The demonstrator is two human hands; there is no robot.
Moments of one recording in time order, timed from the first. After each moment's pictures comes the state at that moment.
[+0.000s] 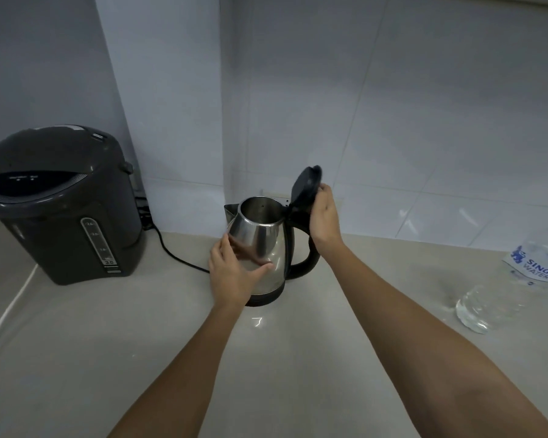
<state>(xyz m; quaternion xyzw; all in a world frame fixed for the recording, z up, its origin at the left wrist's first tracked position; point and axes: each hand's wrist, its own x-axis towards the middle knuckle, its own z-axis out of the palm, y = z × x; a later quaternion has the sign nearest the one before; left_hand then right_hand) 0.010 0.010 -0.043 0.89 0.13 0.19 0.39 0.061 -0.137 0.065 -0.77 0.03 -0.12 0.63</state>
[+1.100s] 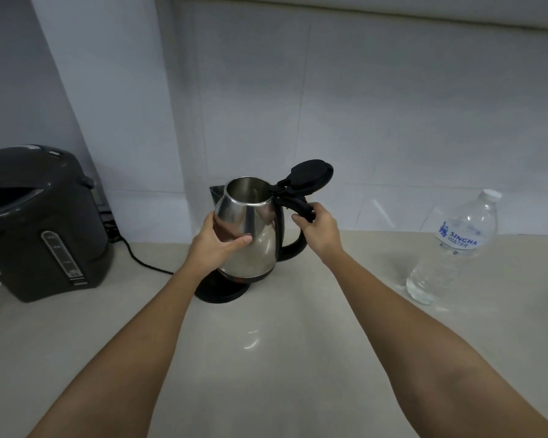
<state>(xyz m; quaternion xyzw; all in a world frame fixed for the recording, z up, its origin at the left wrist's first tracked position) 0.005 -0.009 0.032 0.84 -0.02 0.06 0.55 0.017 -0.236 0.058 -0.85 0.06 -0.14 0.51</state>
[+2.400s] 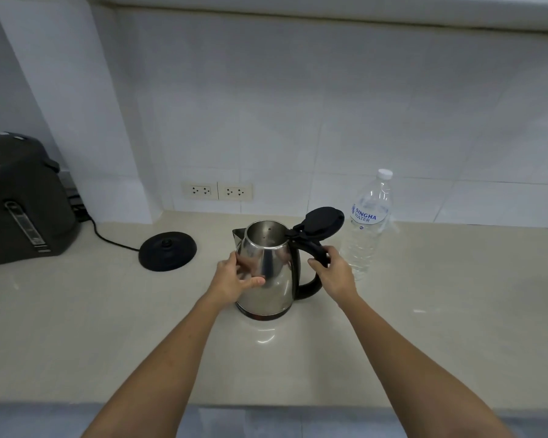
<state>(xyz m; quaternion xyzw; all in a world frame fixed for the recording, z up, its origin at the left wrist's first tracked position) -0.108 -0.217 -0.029 0.87 0.00 -0.06 0.49 -0.120 -0.450 -0.009 -0.86 0.10 -0.07 0.50</state>
